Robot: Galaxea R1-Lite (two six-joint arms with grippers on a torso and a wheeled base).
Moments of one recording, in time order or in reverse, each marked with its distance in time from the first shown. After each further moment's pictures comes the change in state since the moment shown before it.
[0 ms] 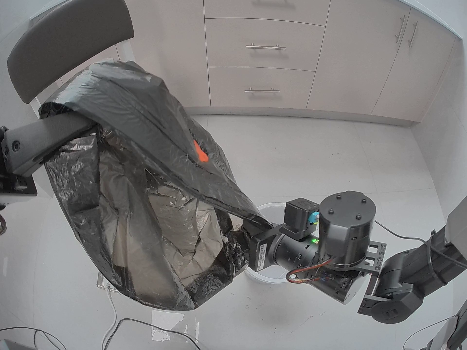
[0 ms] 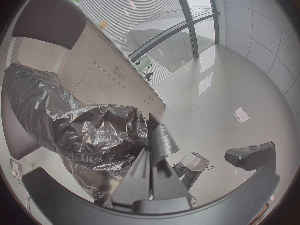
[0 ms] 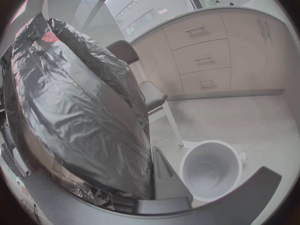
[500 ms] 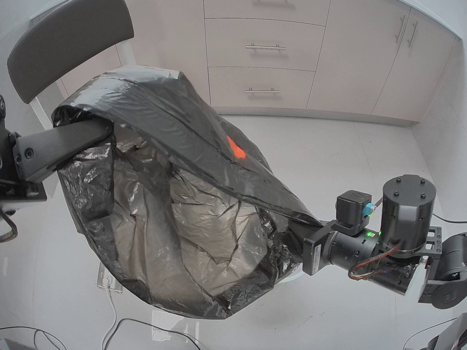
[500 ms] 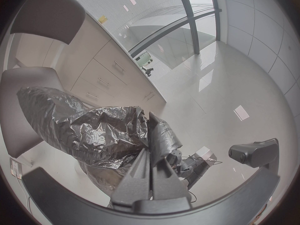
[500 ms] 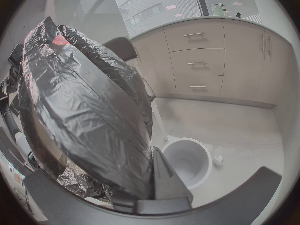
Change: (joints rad) left arm -0.017 0.027 0.007 -0.004 -0.003 0.008; right arm -0.047 -0.278 0.095 0.276 0.002 -0.103
